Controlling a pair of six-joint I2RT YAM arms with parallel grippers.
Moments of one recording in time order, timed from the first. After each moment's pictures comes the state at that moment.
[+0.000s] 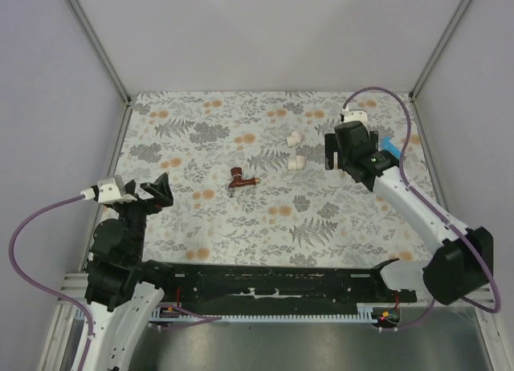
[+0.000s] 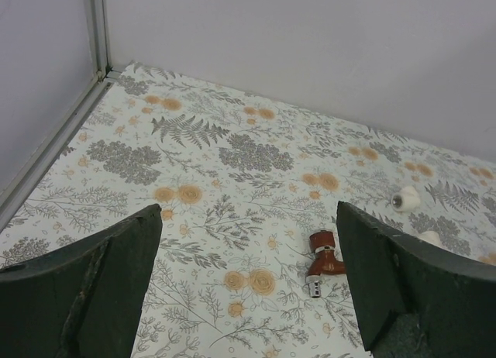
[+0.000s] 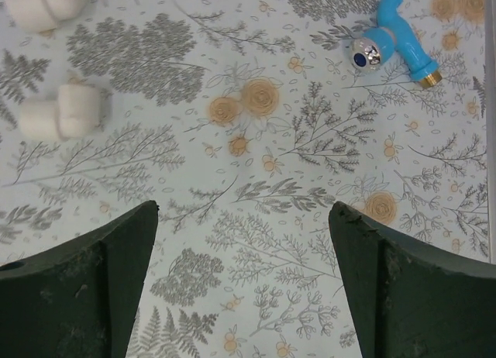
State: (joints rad) left arm -0.28 0.19 0.63 -0.38 -0.36 -0.25; right arm 0.47 1.25 1.06 -0.56 0.51 0.22
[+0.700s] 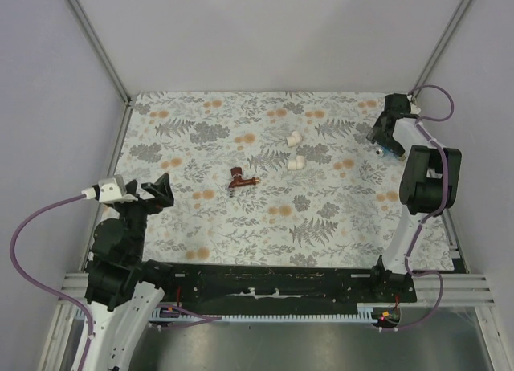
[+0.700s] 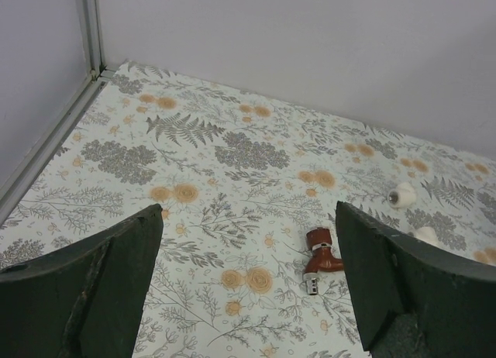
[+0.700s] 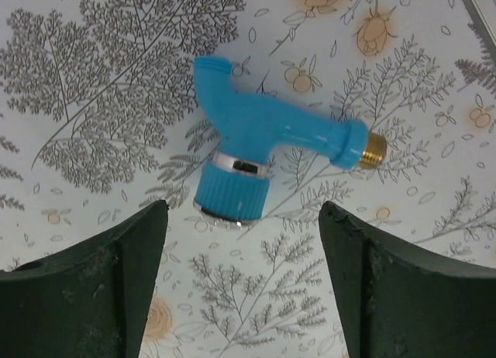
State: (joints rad) left arm -0.28 0.19 0.63 -0.38 -0.34 -0.25; right arm -0.12 1.99 1.50 -0.53 0.33 0.45
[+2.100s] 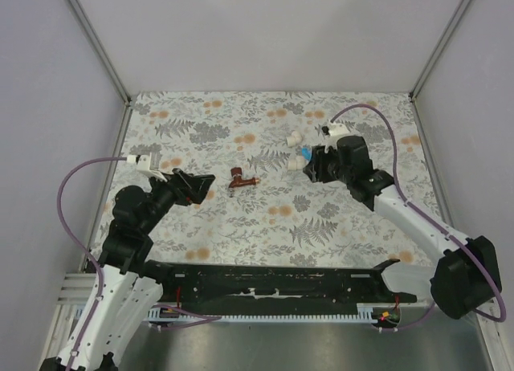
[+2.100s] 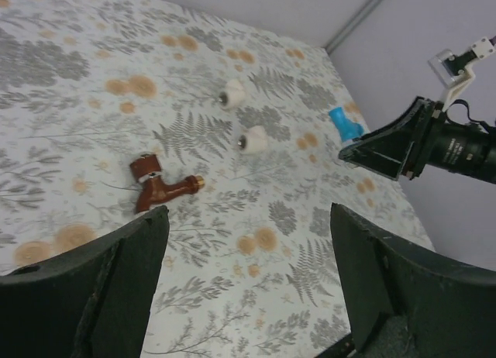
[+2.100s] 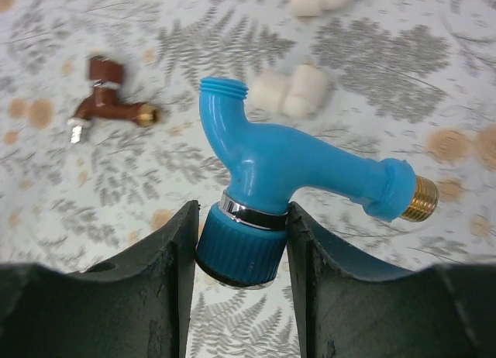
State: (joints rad) left arm -0.28 0.45 0.62 -0.26 0.17 -0.50; right arm 0.41 1.25 0.88 -0.22 -0.05 0.25
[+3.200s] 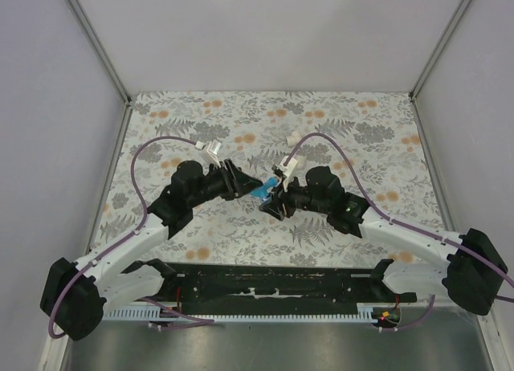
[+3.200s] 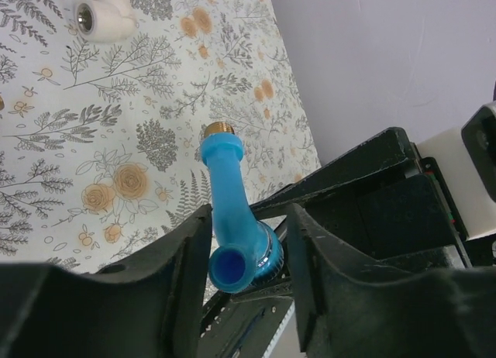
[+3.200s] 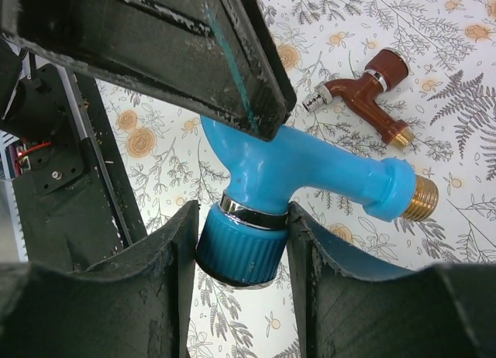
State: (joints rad) left arm -0.59 1.01 0.63 0.14 0.34 -0.87; right arm 0.85 1.18 0.73 0.11 -0.29 0.10
